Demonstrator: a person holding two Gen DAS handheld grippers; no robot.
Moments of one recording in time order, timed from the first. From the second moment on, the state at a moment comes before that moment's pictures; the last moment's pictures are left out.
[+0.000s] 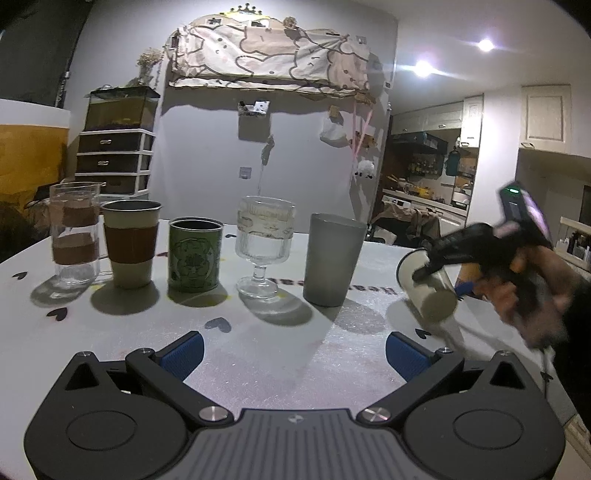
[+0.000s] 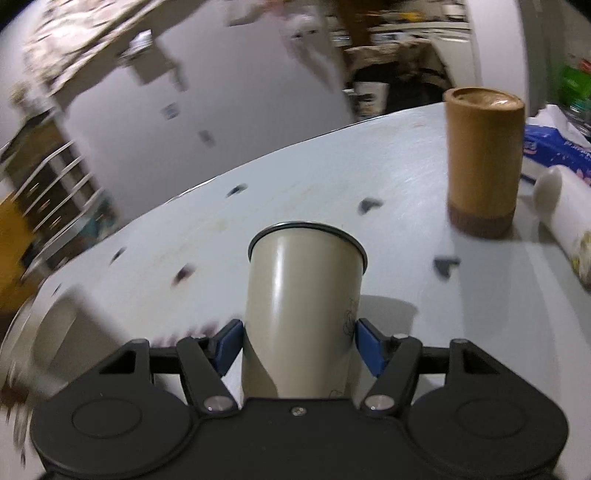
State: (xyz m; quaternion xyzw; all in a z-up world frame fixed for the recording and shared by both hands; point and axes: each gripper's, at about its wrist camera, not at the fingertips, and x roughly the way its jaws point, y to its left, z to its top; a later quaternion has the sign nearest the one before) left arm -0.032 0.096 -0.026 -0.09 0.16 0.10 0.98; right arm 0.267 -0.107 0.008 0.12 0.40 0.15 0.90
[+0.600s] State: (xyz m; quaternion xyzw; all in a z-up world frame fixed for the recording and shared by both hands) left arm -0.050 0.113 -0.026 -0.18 0.16 0.08 0.97; right arm 0.055 -0.079 0.023 0.03 0.35 0.39 0.86
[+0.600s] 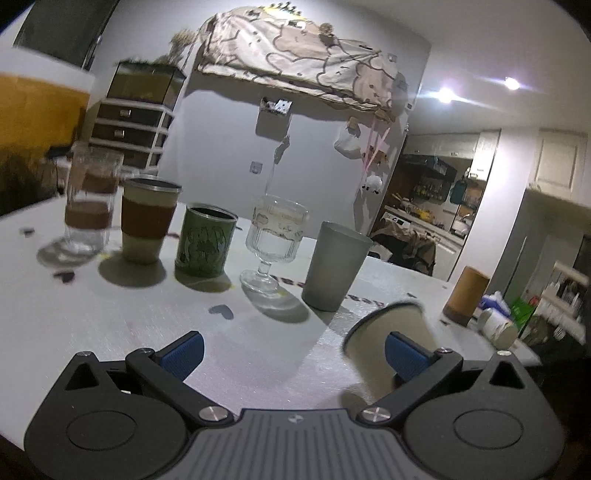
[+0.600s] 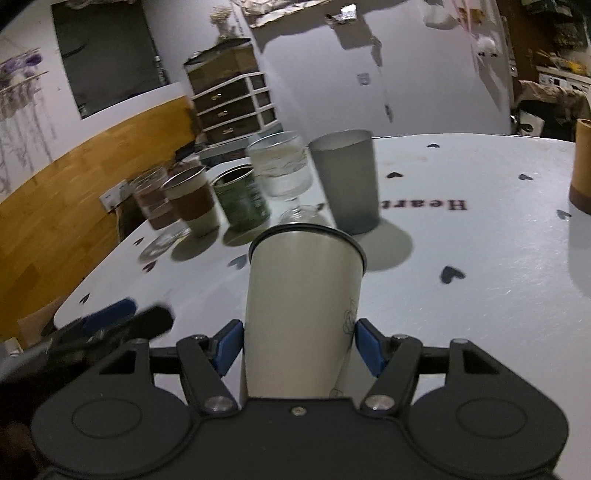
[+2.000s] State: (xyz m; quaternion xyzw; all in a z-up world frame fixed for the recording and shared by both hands) left arm -0.009 0.093 -0.009 -0.22 0.17 -0.04 0.96; right arm -0.014 -0.068 -0.001 -0.05 0.17 0.46 0.87
